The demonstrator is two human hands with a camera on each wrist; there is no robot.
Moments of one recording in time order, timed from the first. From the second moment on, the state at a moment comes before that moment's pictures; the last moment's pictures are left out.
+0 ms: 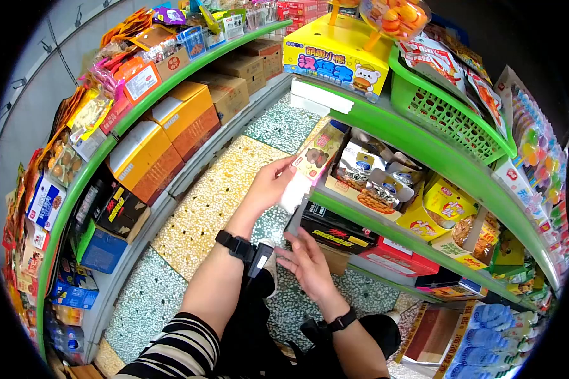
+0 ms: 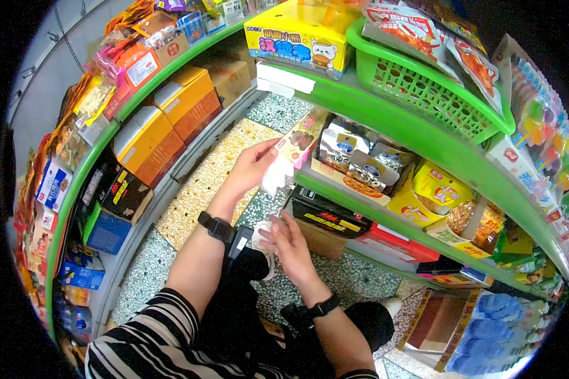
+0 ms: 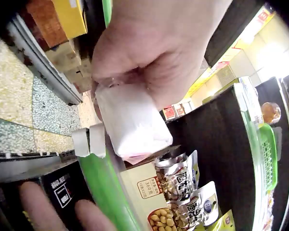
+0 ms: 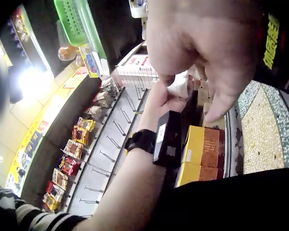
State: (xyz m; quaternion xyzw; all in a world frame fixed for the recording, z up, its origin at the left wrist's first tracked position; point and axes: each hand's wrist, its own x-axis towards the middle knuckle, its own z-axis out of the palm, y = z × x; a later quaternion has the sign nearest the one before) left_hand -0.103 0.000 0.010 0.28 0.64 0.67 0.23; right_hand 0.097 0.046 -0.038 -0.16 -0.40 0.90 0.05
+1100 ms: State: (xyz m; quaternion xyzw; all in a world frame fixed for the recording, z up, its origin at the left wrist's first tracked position) left_hand -0.081 0.046 -0.003 0.39 0.80 0.45 -0.09; right_hand 0.229 0.067 -0.049 -0.23 -0.57 0.78 -0.06
